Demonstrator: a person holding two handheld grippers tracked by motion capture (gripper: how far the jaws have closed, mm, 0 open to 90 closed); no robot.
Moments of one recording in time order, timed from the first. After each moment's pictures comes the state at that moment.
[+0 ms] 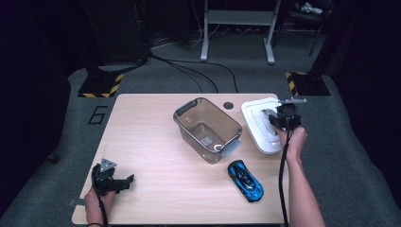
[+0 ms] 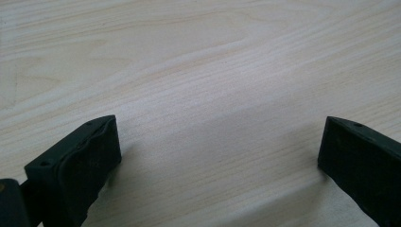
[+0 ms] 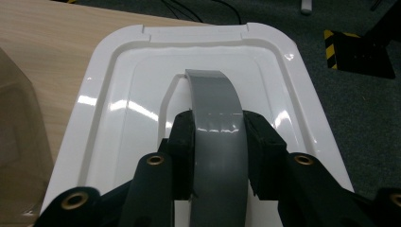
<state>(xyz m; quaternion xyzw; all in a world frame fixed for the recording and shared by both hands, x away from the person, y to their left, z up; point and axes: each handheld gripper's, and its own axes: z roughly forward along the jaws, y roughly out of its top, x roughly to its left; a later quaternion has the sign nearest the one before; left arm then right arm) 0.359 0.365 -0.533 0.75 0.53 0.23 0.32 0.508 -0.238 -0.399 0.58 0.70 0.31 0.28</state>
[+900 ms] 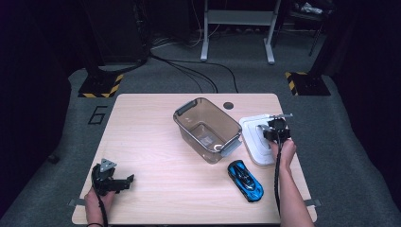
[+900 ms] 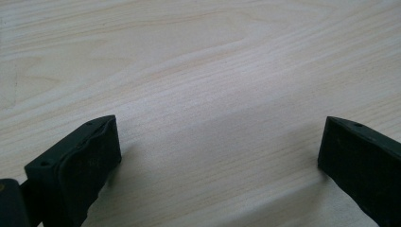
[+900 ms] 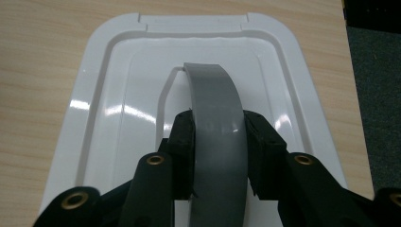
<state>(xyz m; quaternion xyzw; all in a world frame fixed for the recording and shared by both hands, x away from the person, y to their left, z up) 0.359 0.365 -0.533 0.75 0.53 0.22 0.32 0.519 -0.234 -0.480 0.61 0.71 0.26 0.24</state>
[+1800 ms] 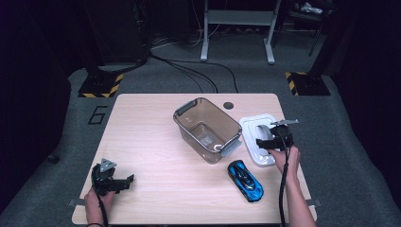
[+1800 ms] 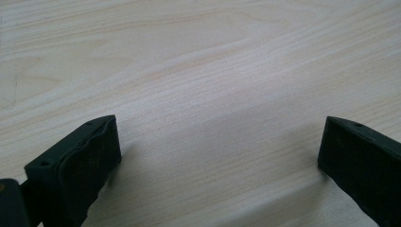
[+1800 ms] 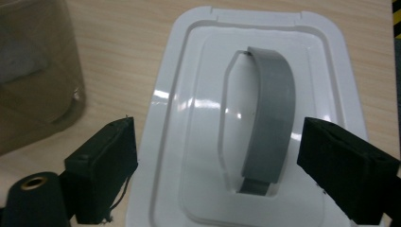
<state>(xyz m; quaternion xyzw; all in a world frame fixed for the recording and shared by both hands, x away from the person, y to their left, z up) 0.359 0.365 -0.533 0.75 0.53 0.23 0.32 0.475 -0.231 -0.457 0.56 0.74 0.30 0.20</state>
